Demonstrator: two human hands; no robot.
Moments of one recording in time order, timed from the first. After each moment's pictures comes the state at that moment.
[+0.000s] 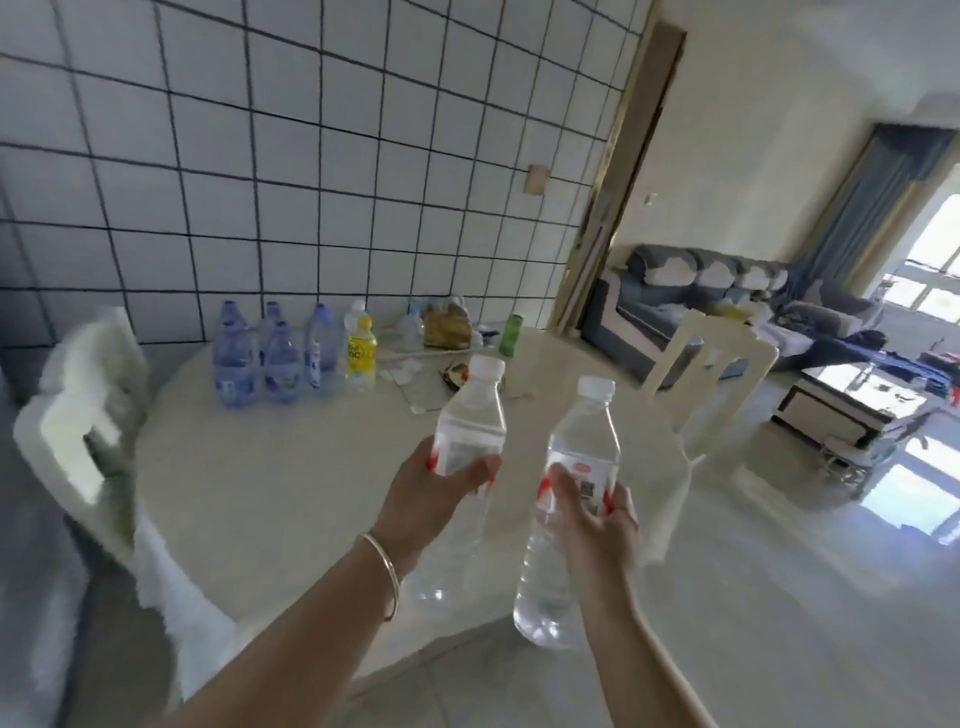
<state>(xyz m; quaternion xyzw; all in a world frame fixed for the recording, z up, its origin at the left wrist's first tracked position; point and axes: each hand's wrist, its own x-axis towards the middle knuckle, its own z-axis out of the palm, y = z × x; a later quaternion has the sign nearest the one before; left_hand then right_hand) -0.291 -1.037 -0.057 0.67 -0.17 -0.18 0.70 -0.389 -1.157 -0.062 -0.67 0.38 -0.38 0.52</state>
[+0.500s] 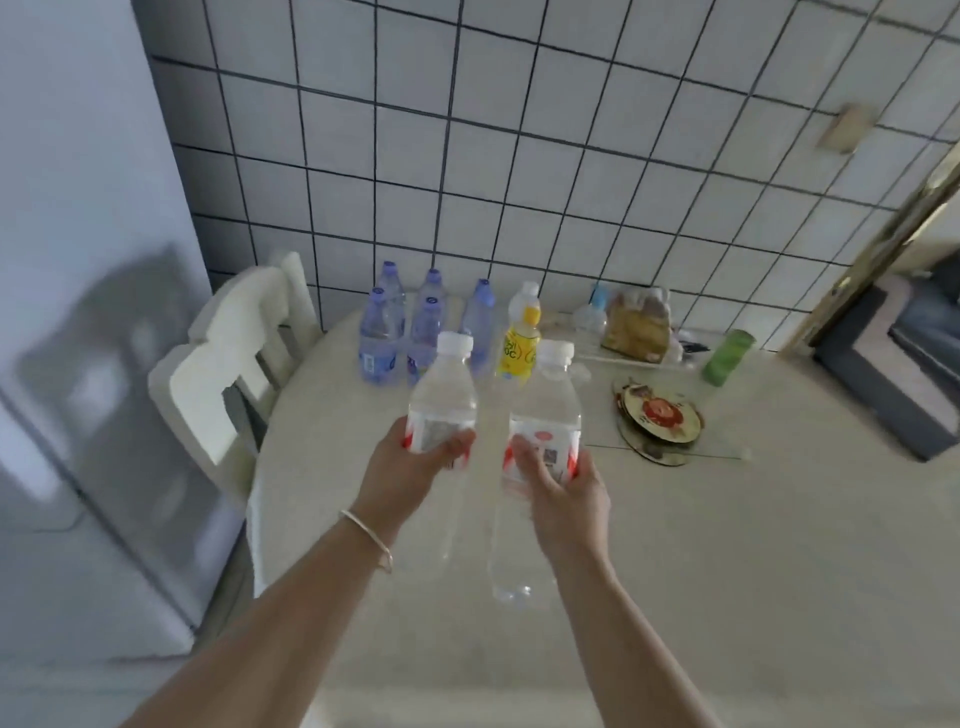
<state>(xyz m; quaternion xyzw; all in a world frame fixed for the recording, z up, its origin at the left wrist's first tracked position) -0.053 -1.024 -0.152 0.72 0.05 -0.03 0.69 -0.102 -1.172 -0.126 -0.76 0.21 -0.14 0.60</state>
